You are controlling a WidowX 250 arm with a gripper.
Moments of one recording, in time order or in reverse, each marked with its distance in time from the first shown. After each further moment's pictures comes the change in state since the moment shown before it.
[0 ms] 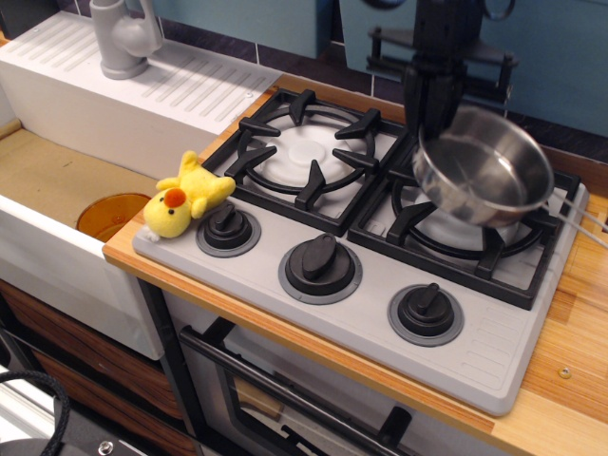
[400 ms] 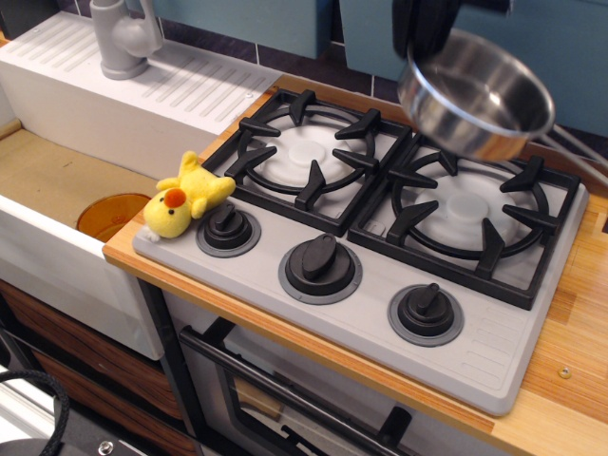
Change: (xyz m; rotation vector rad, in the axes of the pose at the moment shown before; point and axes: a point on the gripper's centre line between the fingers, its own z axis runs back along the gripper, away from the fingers) arm -0.015 0.012 0.064 0.041 0.065 -0.012
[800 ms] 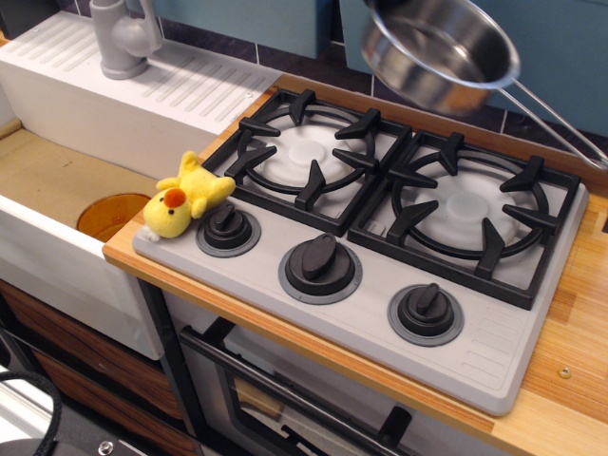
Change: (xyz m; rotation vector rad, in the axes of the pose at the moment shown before) arm 0.004 0.041 0.022 0.050 -0.038 -0.045
